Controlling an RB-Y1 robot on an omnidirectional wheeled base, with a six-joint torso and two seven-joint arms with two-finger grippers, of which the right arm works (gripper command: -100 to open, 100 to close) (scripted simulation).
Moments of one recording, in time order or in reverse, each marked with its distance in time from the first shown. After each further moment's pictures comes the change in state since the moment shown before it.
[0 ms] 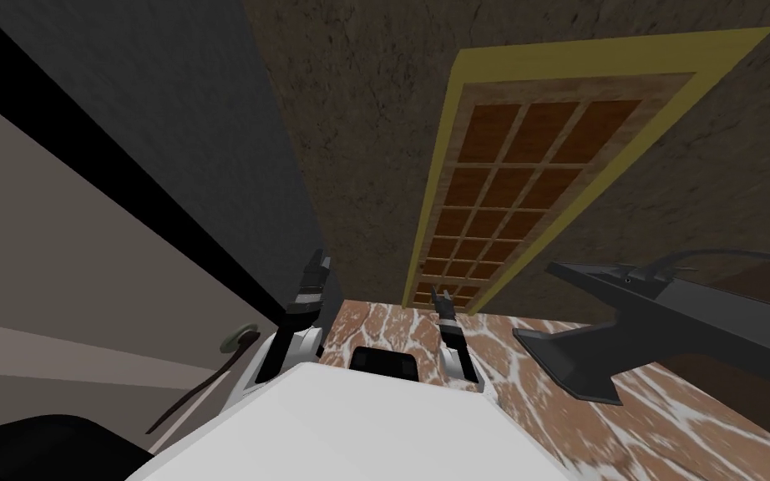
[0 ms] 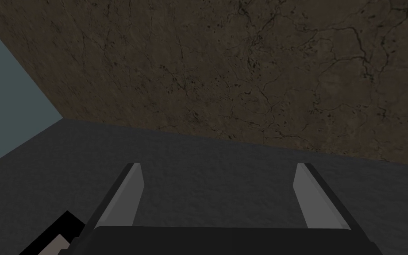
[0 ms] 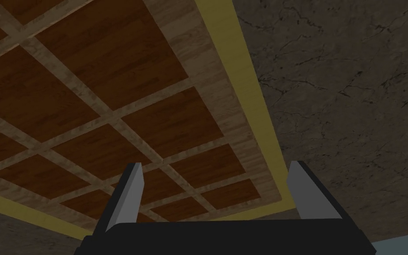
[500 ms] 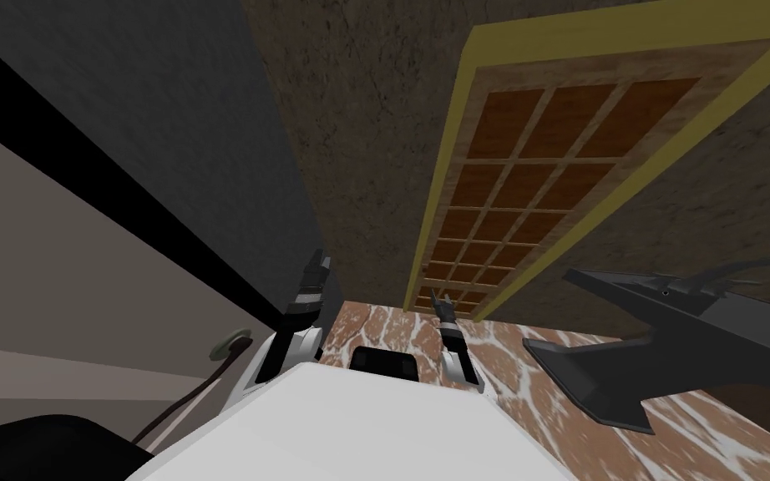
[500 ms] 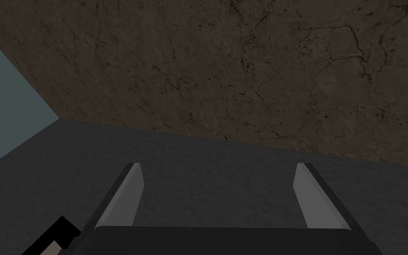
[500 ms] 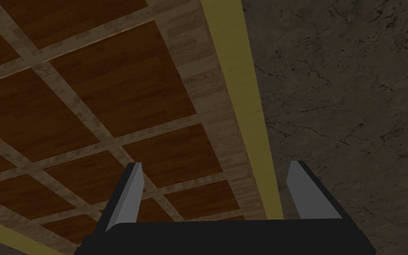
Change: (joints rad) arm -0.033 -0.017 -0.005 0.128 -0.006 -0.018 0.104
